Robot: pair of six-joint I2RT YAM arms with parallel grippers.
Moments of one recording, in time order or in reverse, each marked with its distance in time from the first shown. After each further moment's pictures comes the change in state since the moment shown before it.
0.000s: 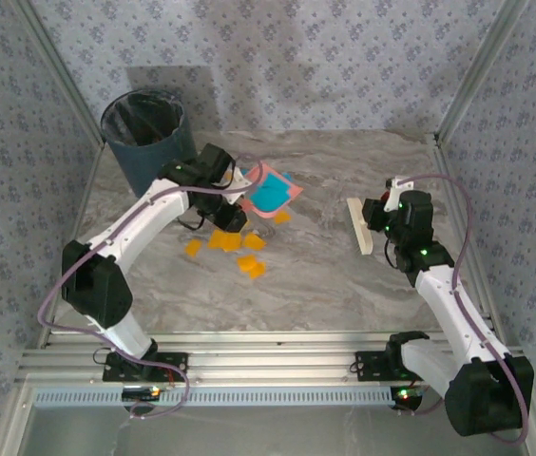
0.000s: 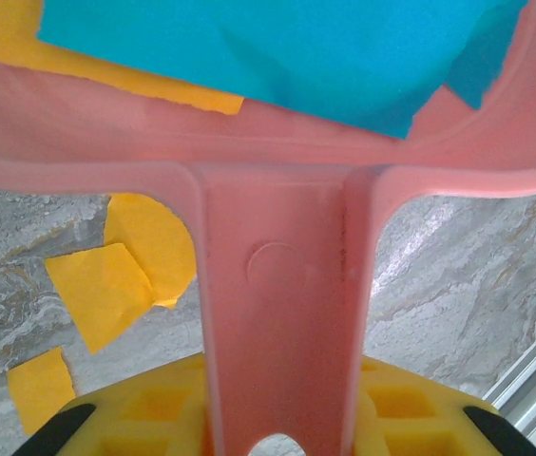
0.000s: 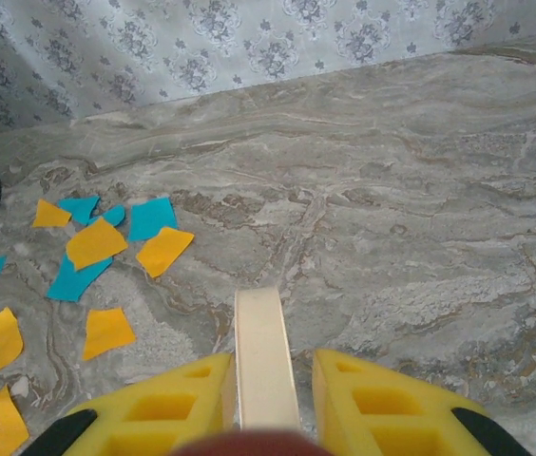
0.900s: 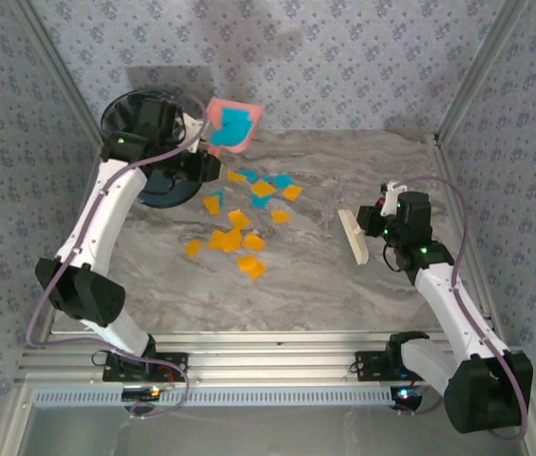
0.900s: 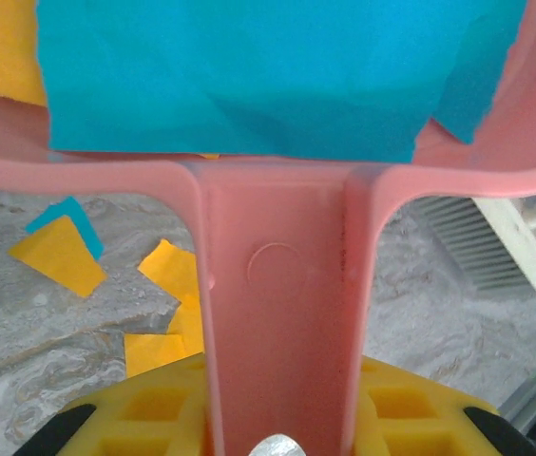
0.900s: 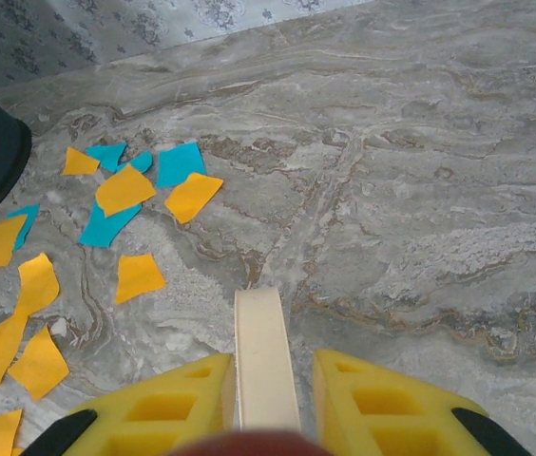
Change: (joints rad) left arm 0.241 -0.027 0.304 -0.018 0.159 -0.202; right arm -0.006 0.015 0.008 -0.089 -0.103 0.011
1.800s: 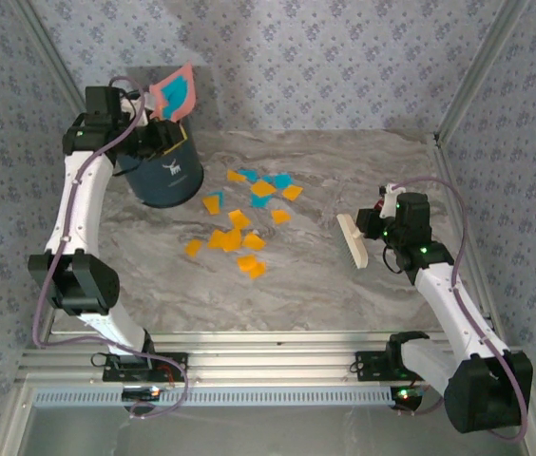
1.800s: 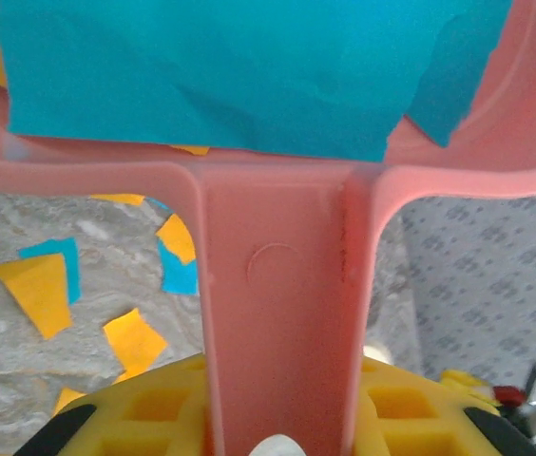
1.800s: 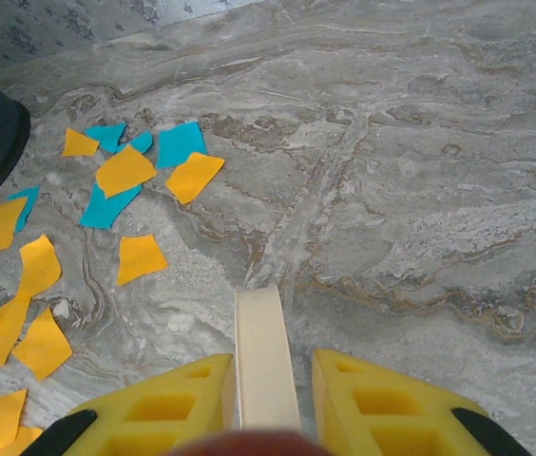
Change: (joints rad) left arm 0.285 0.053 0.010 0.209 0.264 -0.427; right arm 0.000 0.003 0.000 -0.032 -0.013 0.000
